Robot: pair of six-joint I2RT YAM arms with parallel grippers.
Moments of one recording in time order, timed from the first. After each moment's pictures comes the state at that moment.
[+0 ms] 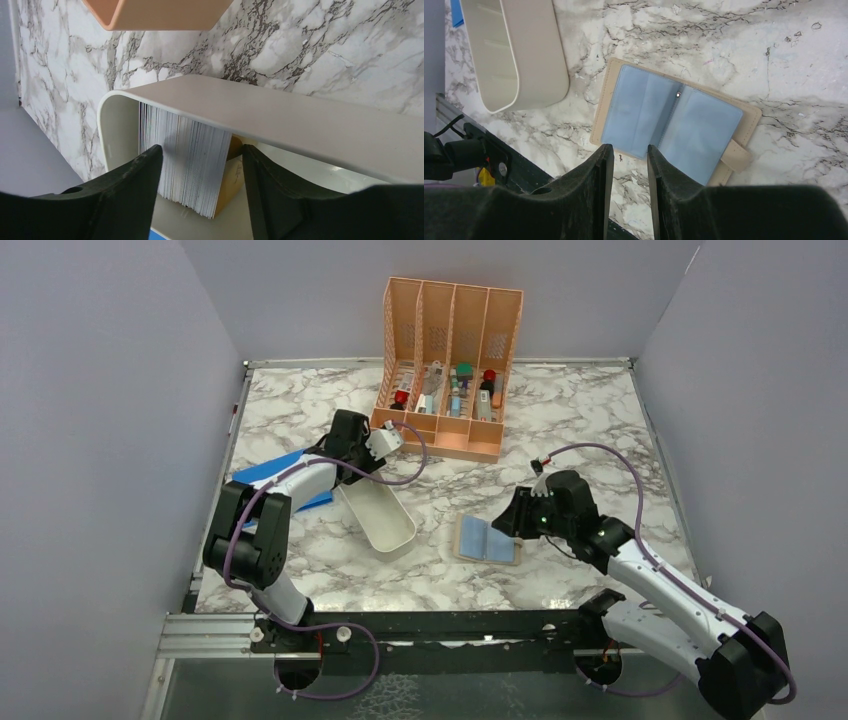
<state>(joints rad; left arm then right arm) -0.31 1.64 0.96 -0.16 -0.07 0.81 0.54 0.89 0.54 -0.30 -0.20 0.56</state>
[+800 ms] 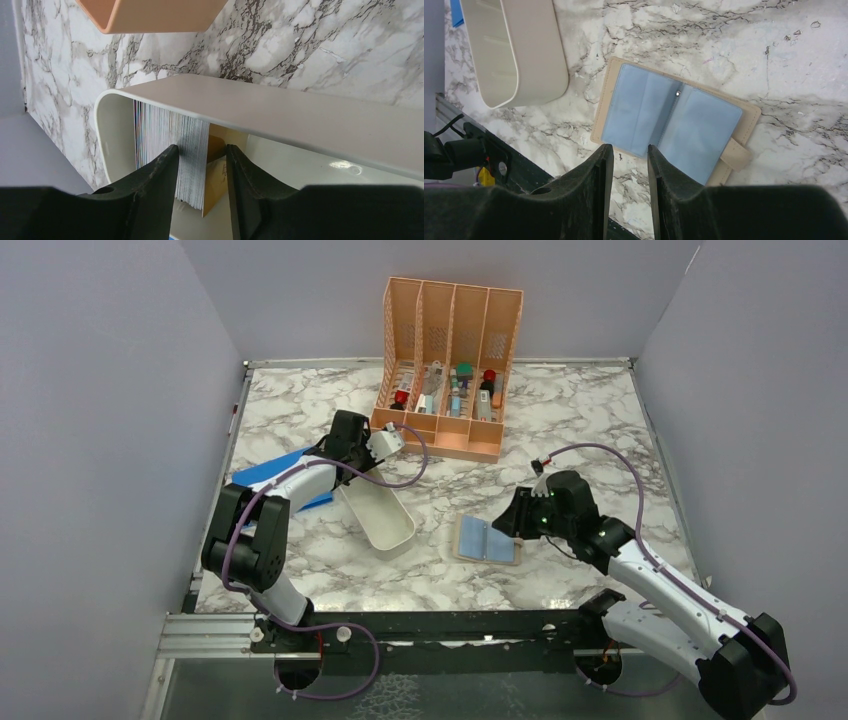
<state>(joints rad) -0.31 1.62 0.95 -0.17 -0.07 0.84 0.54 0.89 0.54 -0.30 -0.20 0.56</state>
